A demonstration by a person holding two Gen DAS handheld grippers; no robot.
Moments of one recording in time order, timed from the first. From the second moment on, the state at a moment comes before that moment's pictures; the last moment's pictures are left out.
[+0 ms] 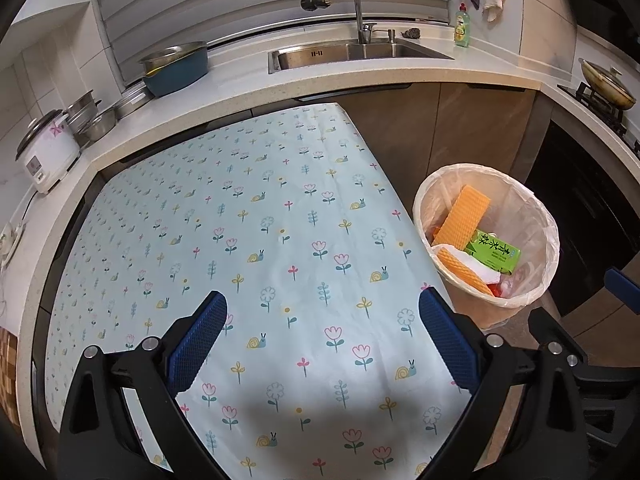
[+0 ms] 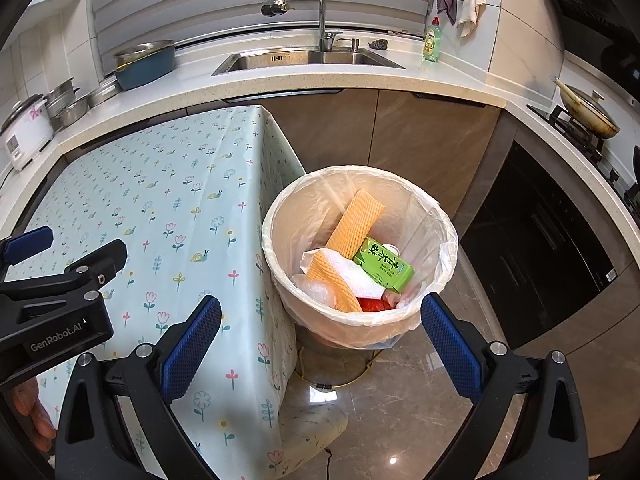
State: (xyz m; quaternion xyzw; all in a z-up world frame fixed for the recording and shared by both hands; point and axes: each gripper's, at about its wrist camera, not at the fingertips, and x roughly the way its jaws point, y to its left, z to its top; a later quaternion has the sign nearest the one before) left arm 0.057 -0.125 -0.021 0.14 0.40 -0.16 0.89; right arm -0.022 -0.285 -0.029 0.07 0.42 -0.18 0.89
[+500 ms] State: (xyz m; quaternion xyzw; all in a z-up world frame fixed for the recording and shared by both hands) left arm 0.062 -0.116 -0.026 0.13 0.42 -0.15 0.89; right arm -0.022 -0.286 -0.033 0.07 0.42 -0.18 0.89
